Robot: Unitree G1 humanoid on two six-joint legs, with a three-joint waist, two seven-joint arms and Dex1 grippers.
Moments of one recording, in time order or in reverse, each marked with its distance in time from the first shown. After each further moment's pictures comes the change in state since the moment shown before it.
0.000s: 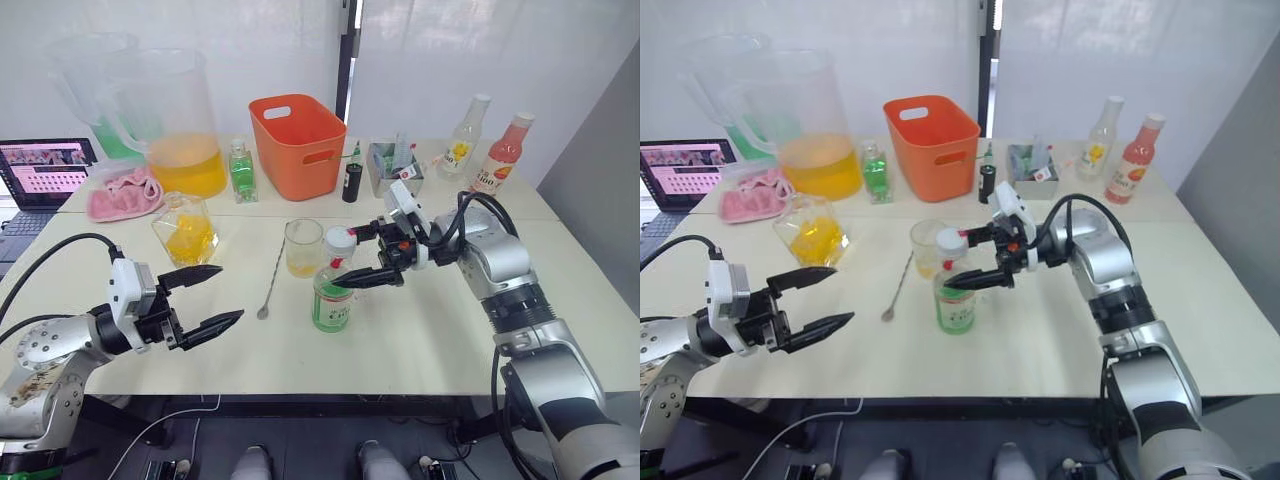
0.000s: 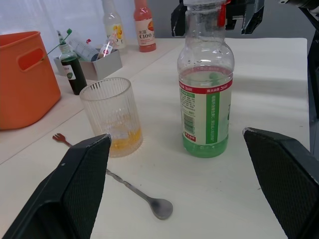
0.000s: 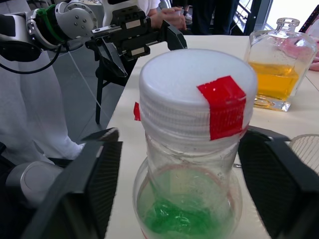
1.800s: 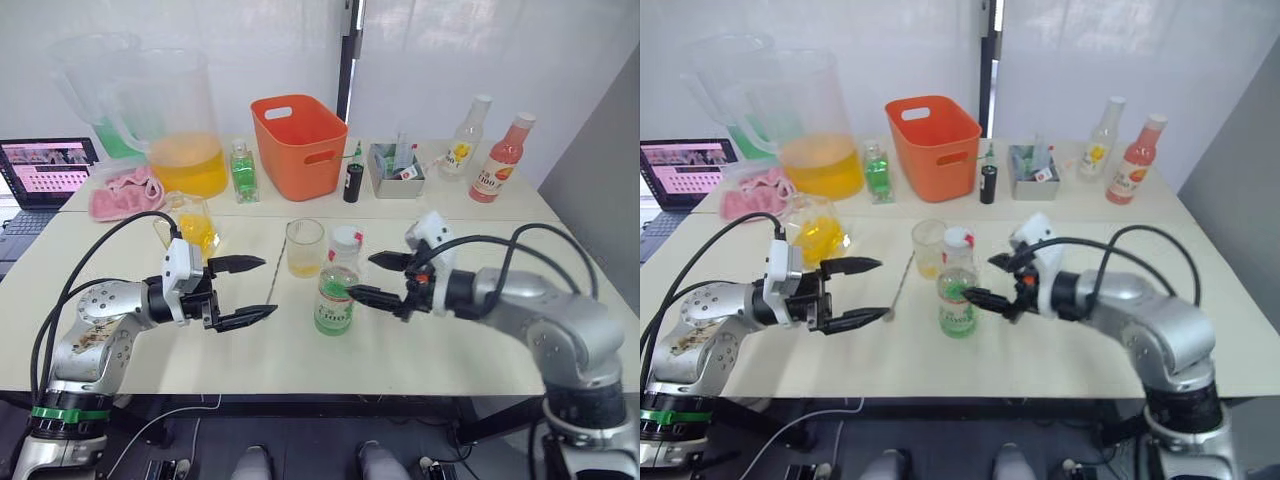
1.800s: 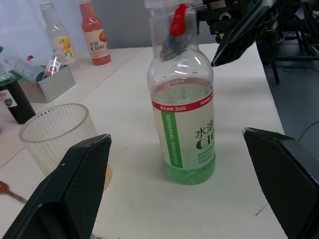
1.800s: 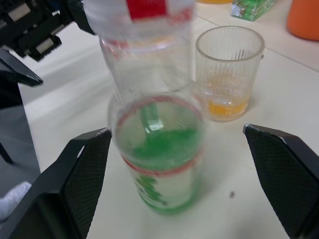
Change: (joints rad) left arm -0.269 -0.047 -0.199 0.193 0.075 -0.039 -0.140; right arm 0.384 -0.162 -0.201 -0.788 0.210 0.664 -0.749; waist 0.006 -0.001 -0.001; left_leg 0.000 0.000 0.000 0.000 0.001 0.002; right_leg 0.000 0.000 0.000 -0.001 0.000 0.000
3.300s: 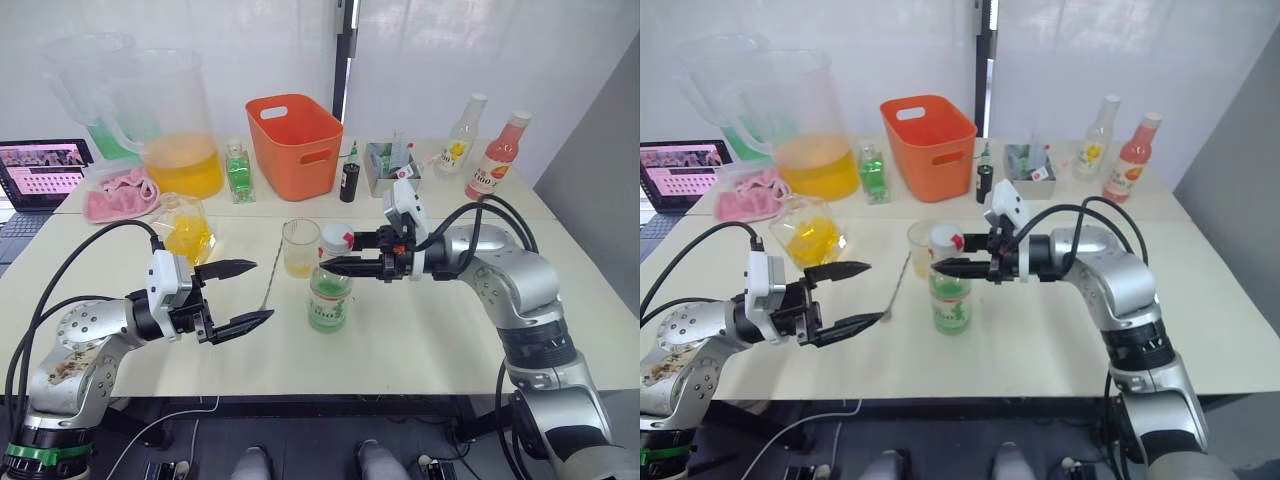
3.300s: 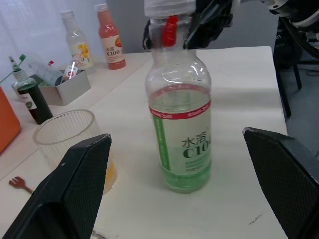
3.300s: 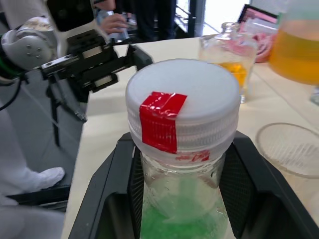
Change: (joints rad) left arm 0.133 0.007 0.059 -0.183 -0.043 0.046 0.103; right arm -0.200 0.147 0.084 0.230 -0.120 -0.227 0.263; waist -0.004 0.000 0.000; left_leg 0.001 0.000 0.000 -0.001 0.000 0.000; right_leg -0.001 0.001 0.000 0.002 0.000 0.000
